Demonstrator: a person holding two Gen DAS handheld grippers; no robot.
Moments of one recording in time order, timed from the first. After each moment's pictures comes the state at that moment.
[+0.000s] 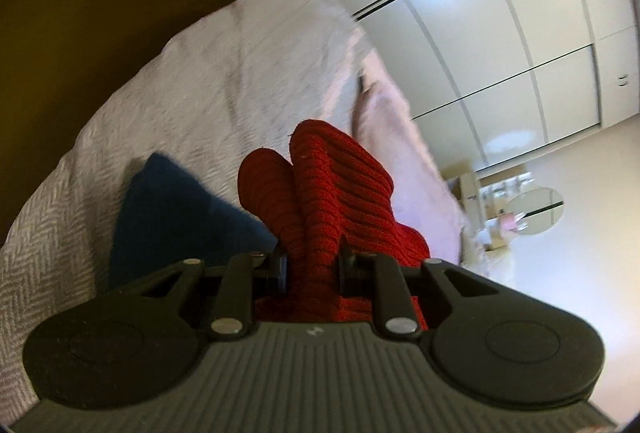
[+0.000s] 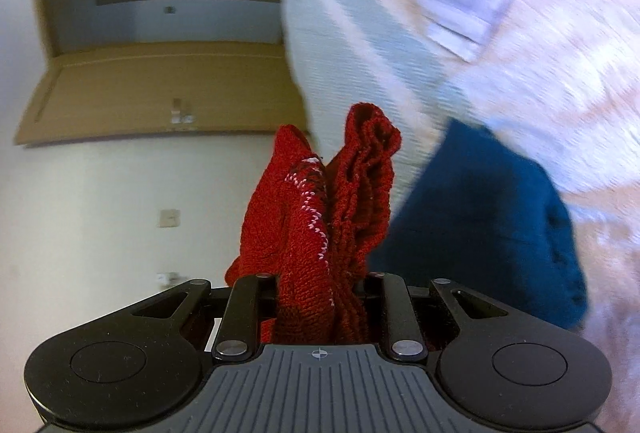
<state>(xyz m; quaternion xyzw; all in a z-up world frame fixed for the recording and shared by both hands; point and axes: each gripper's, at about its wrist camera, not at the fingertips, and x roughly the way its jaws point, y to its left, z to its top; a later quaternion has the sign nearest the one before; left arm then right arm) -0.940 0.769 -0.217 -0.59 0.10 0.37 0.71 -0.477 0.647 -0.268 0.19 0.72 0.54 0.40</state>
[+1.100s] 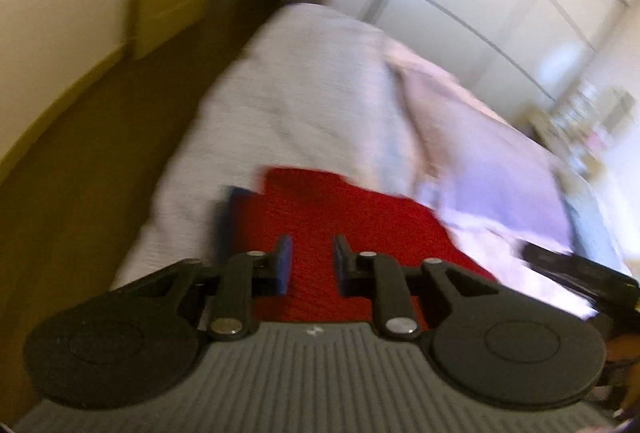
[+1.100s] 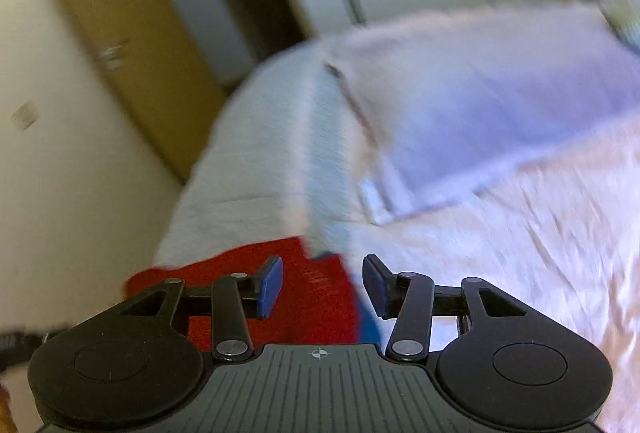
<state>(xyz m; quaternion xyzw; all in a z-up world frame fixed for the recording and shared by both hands) -0.907 0.691 -0.202 -0.37 0.23 0.46 0.78 -0.566 0.605 -0.198 -0.08 0.38 0.62 0.68</state>
